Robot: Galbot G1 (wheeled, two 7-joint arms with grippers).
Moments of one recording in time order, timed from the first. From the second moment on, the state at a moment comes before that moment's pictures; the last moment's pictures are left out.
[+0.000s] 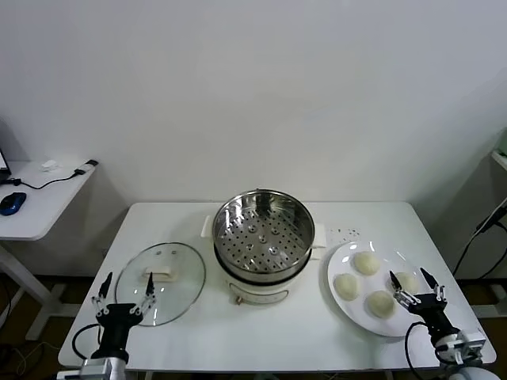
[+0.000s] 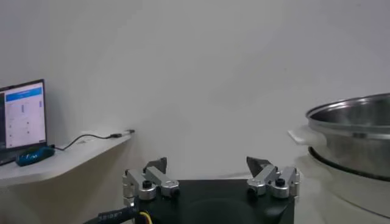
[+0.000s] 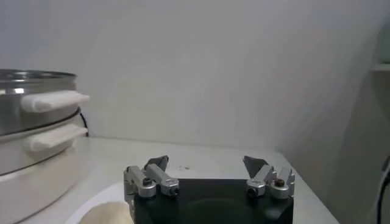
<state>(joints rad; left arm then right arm) 1.69 -1.58 -0.74 -2.07 0.07 -0.09 0.04 -1.47 1.16 0.83 1.70 0.31 0.03 -0.35</state>
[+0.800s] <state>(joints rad) 1.73 -1.56 -0.73 -2.07 0.05 -0.10 -0.01 -0.69 0.55 -0.01 1.39 0.03 -0.17 -0.86</state>
